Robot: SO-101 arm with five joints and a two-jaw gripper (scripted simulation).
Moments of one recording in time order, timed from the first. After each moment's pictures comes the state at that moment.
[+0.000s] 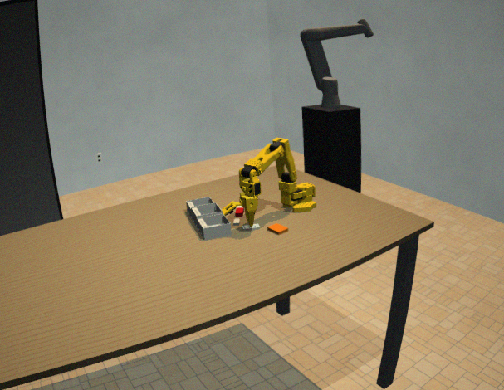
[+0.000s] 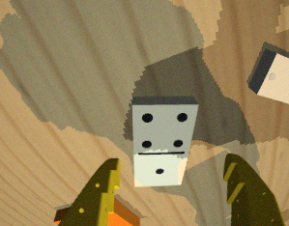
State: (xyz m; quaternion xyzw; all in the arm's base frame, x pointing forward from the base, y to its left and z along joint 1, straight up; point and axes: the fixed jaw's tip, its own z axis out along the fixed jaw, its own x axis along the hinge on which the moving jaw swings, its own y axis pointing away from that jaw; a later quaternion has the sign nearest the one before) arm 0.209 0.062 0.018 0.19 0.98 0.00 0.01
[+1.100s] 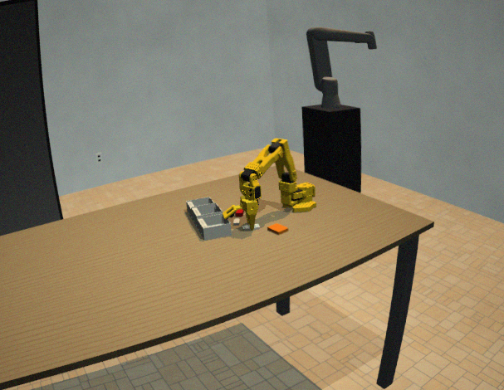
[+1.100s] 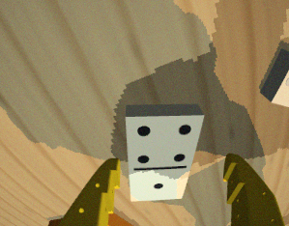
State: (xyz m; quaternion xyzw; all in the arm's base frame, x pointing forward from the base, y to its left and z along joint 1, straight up) arm 0.206 0.061 0.007 0.19 0.98 0.00 0.00
